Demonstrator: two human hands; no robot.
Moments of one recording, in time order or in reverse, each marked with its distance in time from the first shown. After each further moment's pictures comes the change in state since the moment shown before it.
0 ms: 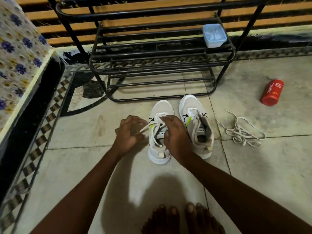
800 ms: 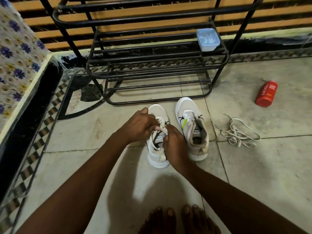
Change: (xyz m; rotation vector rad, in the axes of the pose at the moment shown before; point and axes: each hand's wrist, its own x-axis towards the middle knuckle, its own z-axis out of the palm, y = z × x) left_hand 0.056 0.042 0.006 0.412 -0.289 0.539; right_hand -0.012 -0.002 0.004 -0.009 -0.049 0.238
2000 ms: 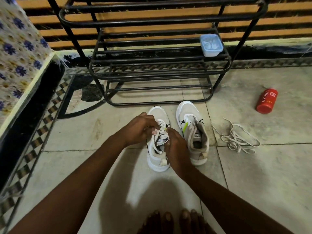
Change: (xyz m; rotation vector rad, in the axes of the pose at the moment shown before) left_hand -0.005 -0.005 0.000 -0.124 0.017 -0.064; right_hand 0.000 0.010 0.001 0.064 -0.022 -0.031
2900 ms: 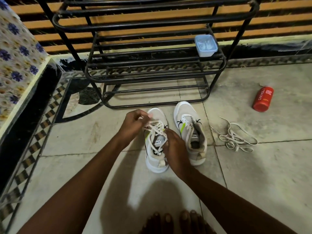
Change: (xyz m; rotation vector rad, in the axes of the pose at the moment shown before) left_hand 0.008 0.031 -0.005 -0.837 0.383 -0.604; right_hand -0.002 -0.004 -0.008 0.022 -0.020 0.033
